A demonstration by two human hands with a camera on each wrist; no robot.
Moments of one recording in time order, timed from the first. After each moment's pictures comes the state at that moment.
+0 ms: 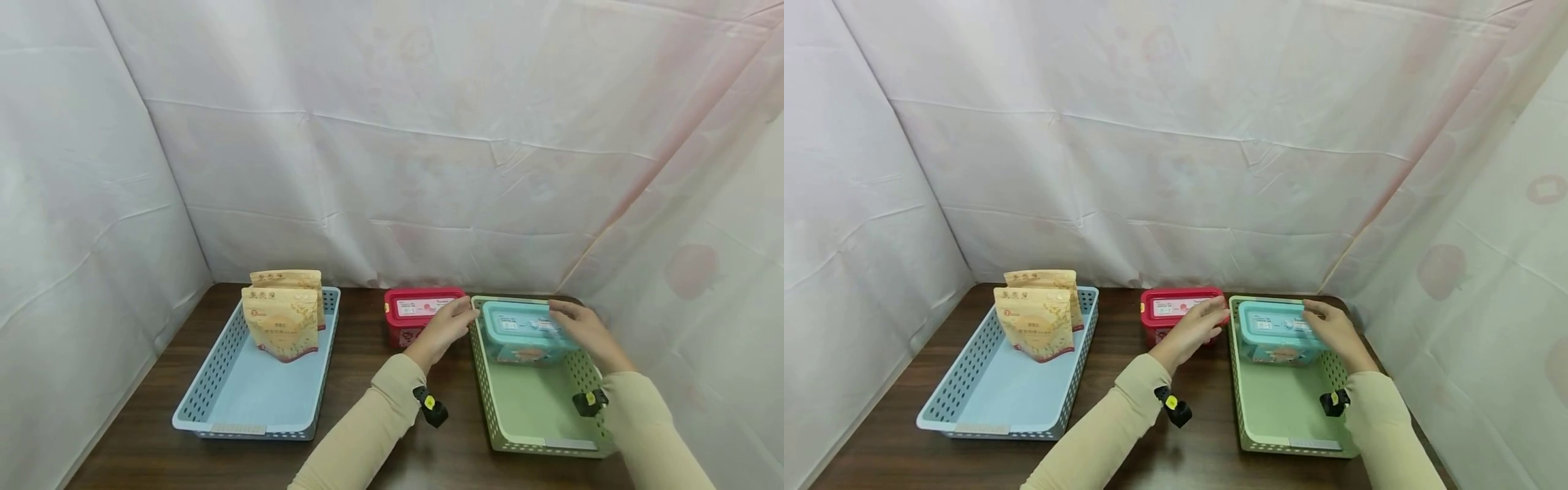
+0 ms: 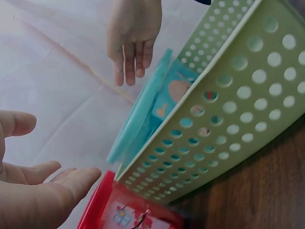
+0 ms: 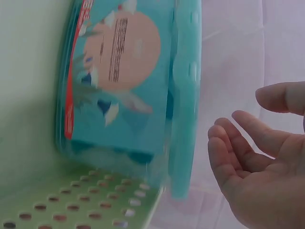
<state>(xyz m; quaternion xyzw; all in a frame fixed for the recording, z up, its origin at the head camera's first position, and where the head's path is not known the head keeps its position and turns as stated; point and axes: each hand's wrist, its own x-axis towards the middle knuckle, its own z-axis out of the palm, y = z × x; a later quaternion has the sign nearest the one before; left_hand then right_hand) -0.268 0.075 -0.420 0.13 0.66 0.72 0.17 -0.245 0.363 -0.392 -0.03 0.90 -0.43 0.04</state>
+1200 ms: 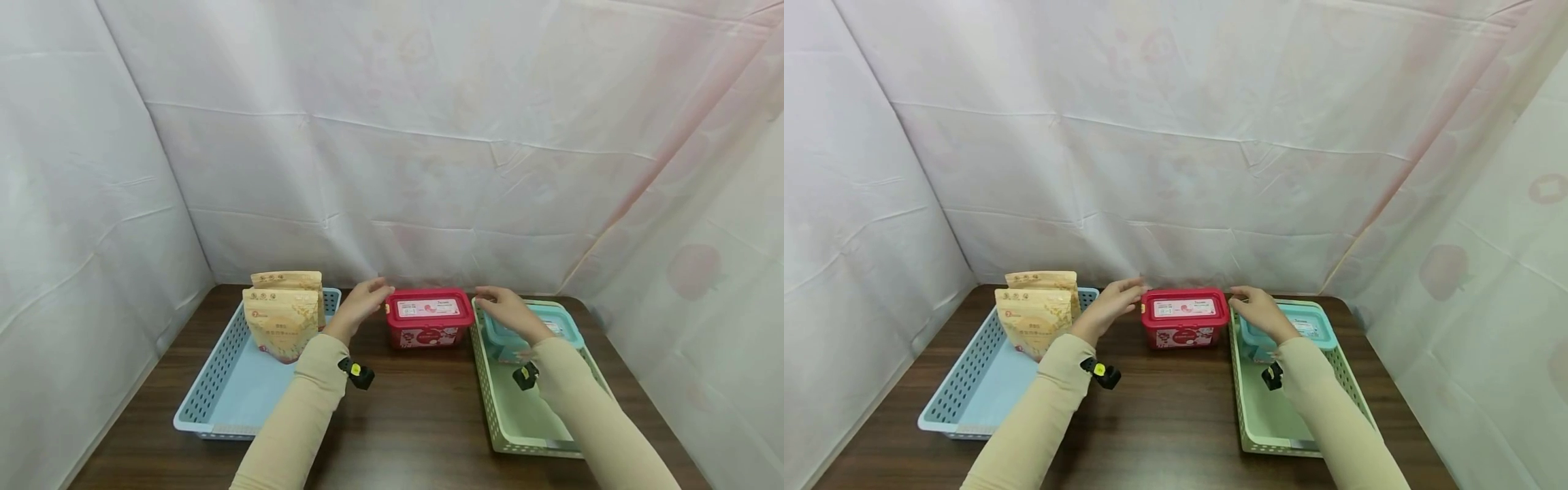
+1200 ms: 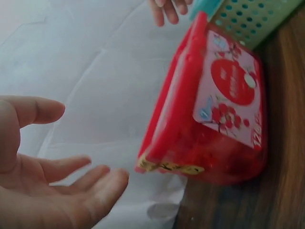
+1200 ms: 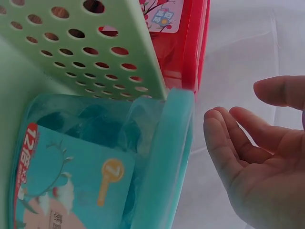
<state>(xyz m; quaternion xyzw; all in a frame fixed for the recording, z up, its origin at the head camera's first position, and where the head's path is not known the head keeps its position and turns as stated) -0.301 -0.064 -0.397 0.02 0.80 0.59 0.10 -0.303 0.256 -0.395 -0.11 0.91 -0.39 0.06</state>
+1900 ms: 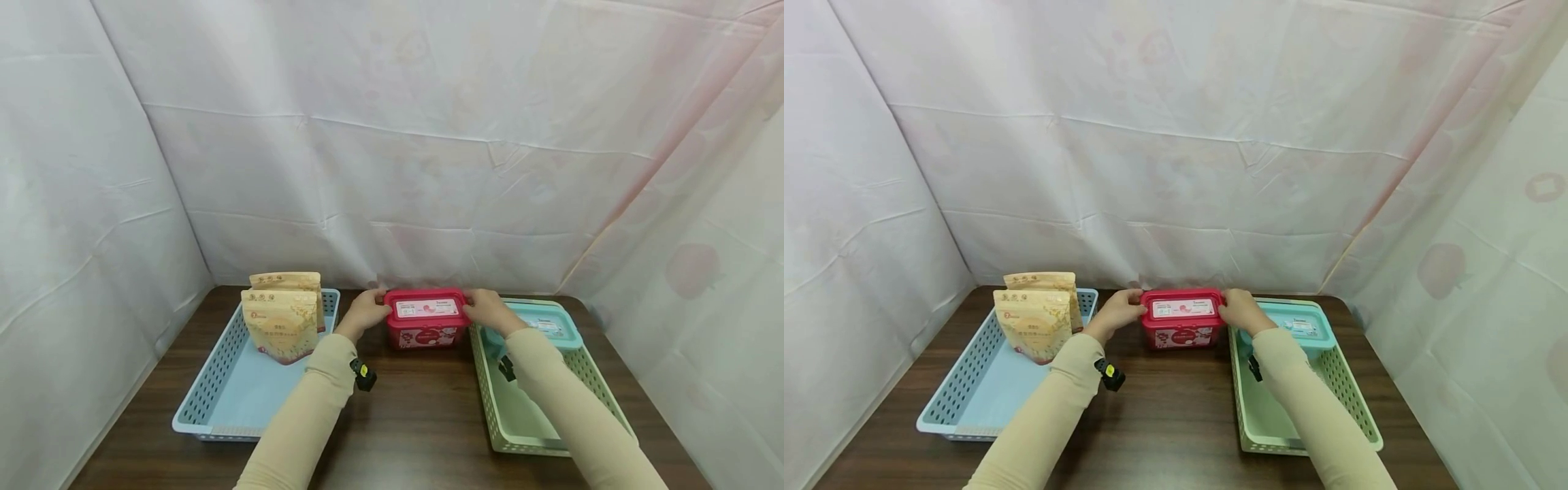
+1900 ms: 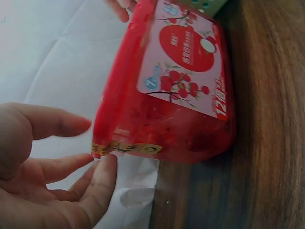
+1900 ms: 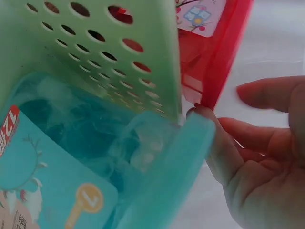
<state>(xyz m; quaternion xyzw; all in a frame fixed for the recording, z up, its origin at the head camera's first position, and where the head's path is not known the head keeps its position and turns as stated) -0.317 -0.056 -0.431 0.03 0.84 0.54 0.07 -0.322 0.222 -0.407 -0.13 0.96 -0.25 0.03</state>
